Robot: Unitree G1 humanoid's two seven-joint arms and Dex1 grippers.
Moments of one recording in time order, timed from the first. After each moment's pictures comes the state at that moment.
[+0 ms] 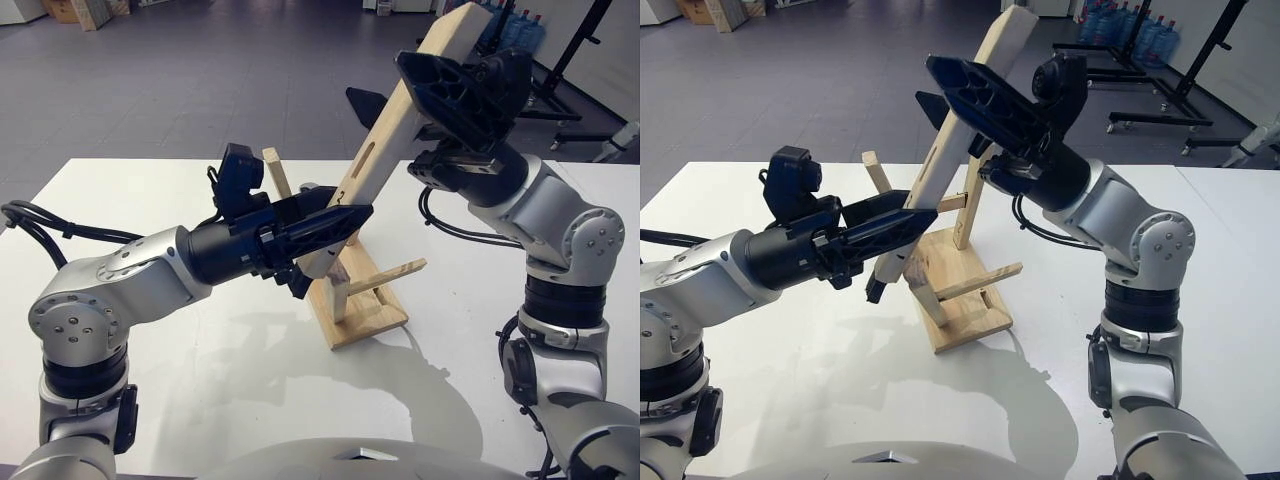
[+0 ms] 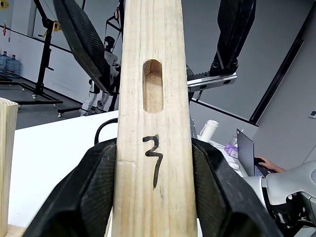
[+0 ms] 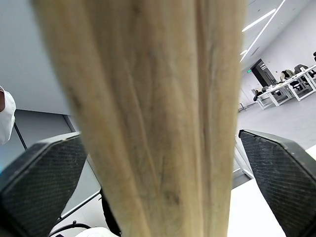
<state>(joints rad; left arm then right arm) -0.43 0.54 0.09 -0.70 -1.66 0.93 -0.04 -0.66 -0.45 -0.16 -0.21 1.96 0.91 0.18</state>
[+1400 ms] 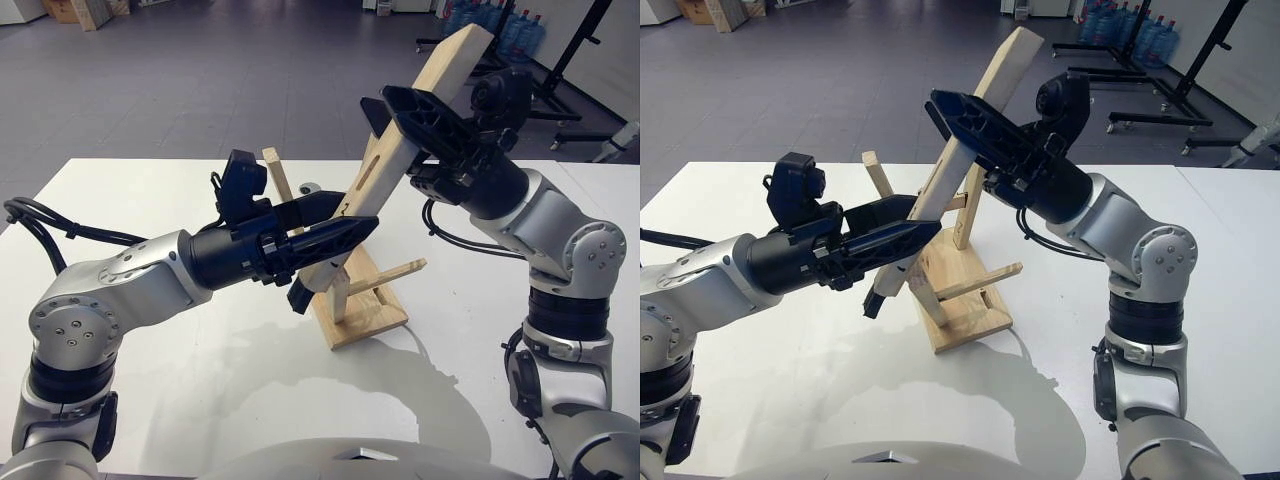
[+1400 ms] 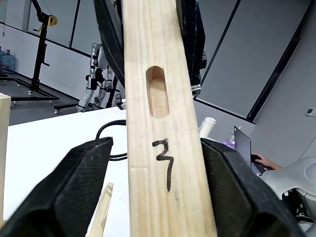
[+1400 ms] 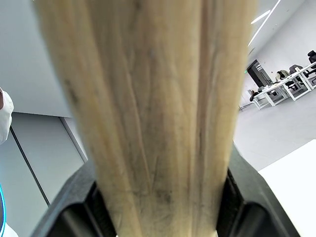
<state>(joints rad) -0.40 0.65 0.01 -0.71 -1.67 0.82 -0.06 -0.59 -0.47 -0.16 -0.25 1.96 0.90 0.20</state>
